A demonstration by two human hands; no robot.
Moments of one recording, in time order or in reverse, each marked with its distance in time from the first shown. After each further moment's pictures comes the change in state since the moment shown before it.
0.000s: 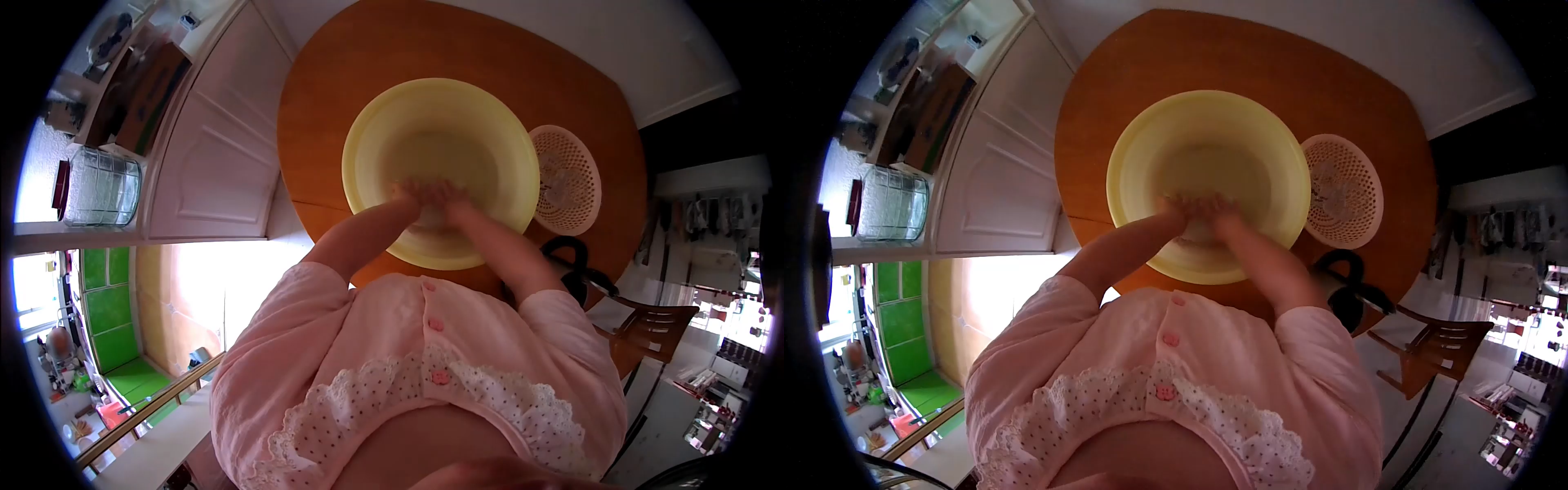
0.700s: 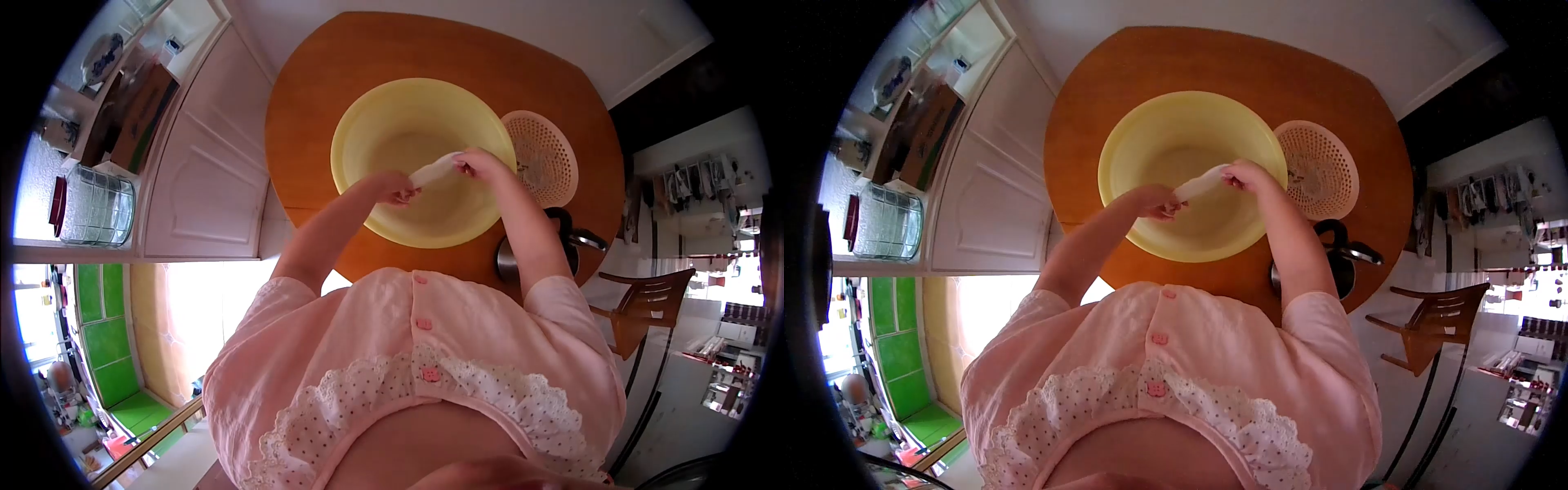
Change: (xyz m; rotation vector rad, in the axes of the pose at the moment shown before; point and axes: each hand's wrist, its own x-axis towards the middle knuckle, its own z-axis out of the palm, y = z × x) left_hand -0.033 -0.041 -0.029 -1.585 -0.417 0.254; right_hand -0.036 0.091 -0.047 1.512 0.122 0.276
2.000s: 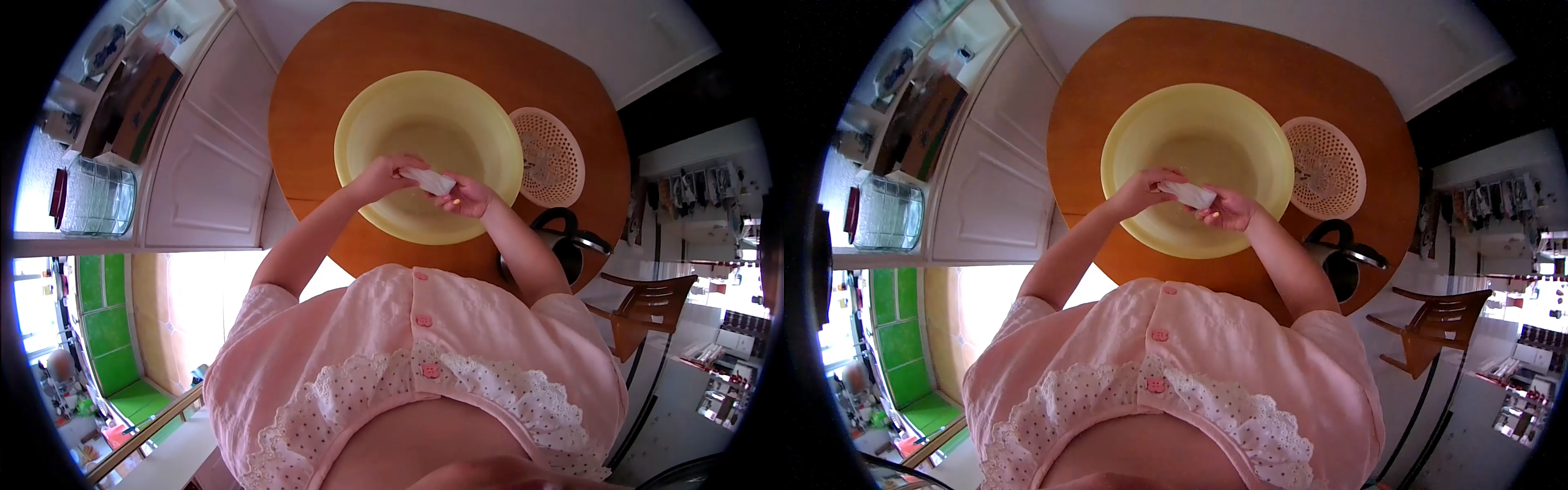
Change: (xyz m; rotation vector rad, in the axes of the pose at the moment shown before) left_hand -0.088 0.021 0.040 0.489 0.250 0.854; right_hand -0.059 0.009 0.076 1.006 -0.787 0.193
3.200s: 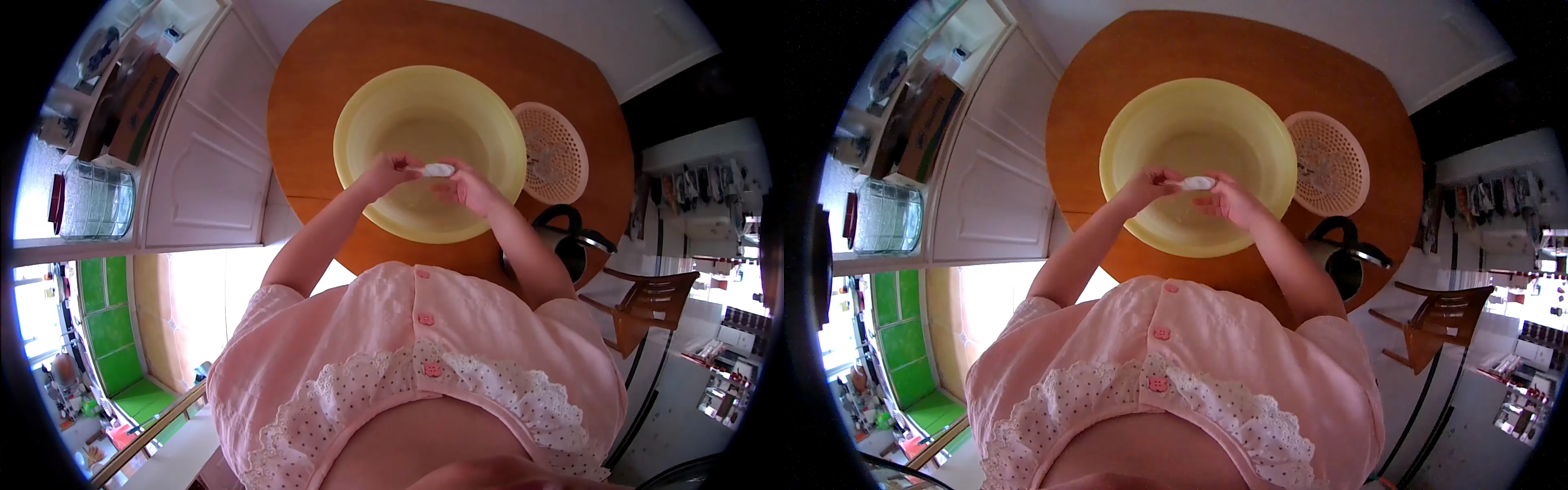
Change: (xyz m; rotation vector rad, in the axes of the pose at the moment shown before) left_hand 0.008 -0.028 0.007 -0.201 0.130 -0.345; right_hand -0.006 0.018 0.037 -0.513 0.451 -0.533
